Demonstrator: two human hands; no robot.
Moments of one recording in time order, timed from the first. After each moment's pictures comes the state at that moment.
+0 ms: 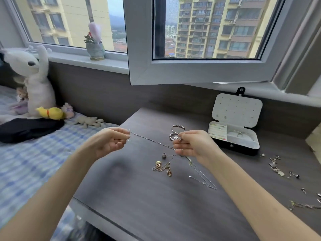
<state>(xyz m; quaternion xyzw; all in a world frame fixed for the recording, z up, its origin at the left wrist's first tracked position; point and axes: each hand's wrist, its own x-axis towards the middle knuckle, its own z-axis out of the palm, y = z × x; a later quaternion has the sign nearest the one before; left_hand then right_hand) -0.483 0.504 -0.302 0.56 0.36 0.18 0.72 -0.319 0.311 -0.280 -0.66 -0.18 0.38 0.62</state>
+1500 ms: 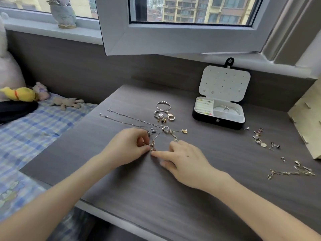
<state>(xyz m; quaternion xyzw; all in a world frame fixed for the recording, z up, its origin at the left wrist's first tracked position) -0.446 0.420 -0.347 0.94 0.19 0.12 0.25 -0.337 0.253 -0.355 -0.75 -0.64 -0.06 0.15</state>
